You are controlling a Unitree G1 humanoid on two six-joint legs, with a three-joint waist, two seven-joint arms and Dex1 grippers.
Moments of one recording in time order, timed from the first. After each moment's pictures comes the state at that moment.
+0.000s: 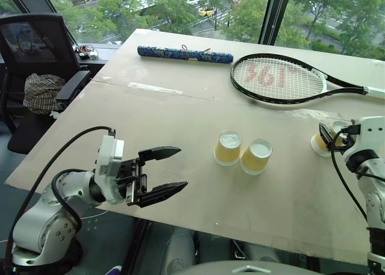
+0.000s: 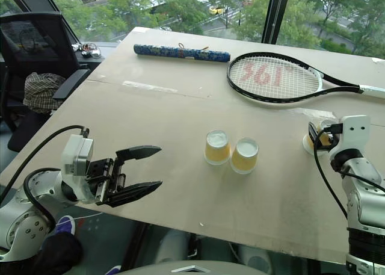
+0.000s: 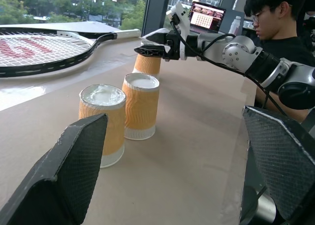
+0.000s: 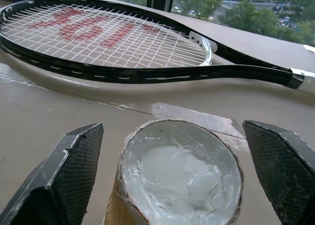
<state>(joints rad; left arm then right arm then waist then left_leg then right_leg) 0.14 0.74 0.29 -0.54 -0.89 0.45 -1.13 -0.08 -0.47 -0.38 -0.16 0.31 0.39 0.27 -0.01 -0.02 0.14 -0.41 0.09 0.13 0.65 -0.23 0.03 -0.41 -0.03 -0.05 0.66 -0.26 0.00</state>
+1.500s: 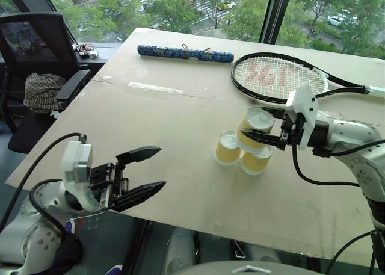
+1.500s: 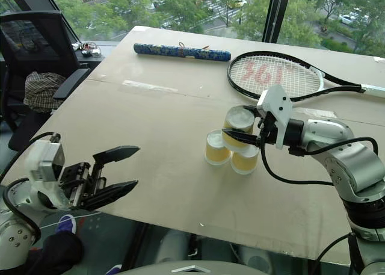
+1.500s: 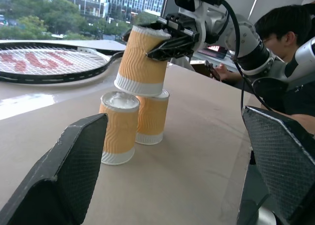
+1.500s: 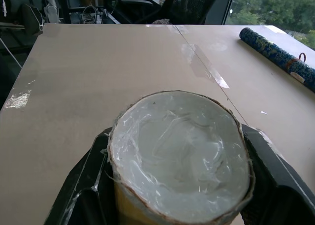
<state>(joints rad) 0.23 0.72 0.44 -0.46 -0.99 0.39 -1.23 -0.43 -0.72 0.03 -0.50 0.61 0.65 0.78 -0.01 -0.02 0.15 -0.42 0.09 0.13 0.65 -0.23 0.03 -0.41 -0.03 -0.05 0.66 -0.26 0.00</state>
